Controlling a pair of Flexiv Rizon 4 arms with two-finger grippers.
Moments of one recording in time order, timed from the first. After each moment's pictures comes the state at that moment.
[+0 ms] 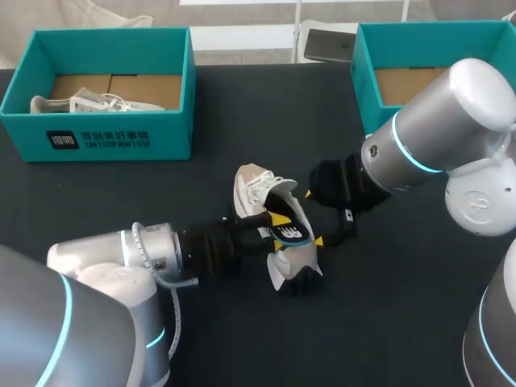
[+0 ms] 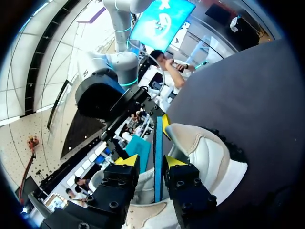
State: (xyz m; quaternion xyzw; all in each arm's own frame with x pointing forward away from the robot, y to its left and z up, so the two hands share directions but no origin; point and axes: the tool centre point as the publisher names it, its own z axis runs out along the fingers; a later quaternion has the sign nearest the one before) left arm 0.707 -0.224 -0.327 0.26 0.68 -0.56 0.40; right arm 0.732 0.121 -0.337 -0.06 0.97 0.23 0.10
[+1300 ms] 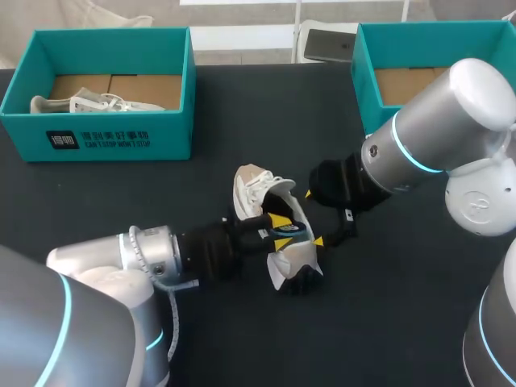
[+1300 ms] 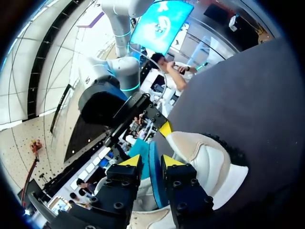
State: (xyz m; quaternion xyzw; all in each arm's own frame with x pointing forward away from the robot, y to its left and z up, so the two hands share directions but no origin) left arm 0.702 -0.224 -0.319 0.27 0.66 -0.57 0.41; right arm 0.732 0.120 -0.337 -0.06 0.97 0.23 0.10
